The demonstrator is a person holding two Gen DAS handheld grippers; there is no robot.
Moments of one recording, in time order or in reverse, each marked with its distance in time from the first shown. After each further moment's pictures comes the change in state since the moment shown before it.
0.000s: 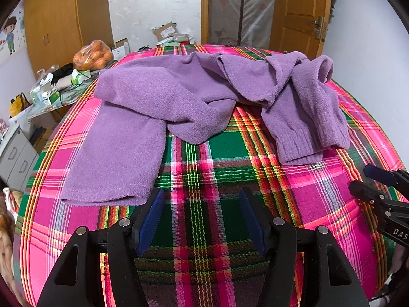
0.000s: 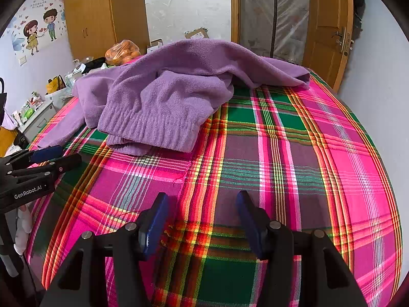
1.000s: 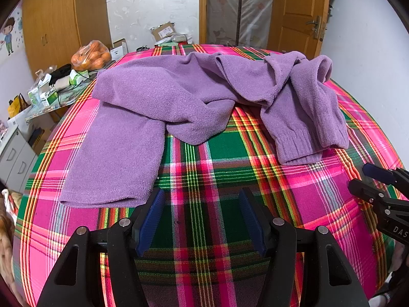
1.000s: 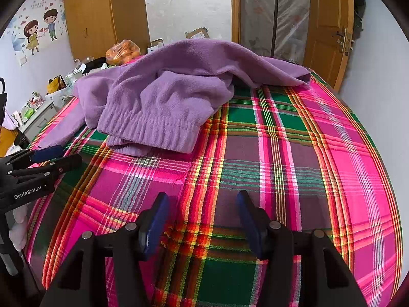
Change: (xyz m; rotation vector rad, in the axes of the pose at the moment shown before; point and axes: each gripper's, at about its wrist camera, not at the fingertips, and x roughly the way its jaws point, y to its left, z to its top) left arm 0.001 -0.001 0.000 0.009 0.002 -0.008; right arm -0.001 0.001 0.001 -0.005 0.002 -0.003
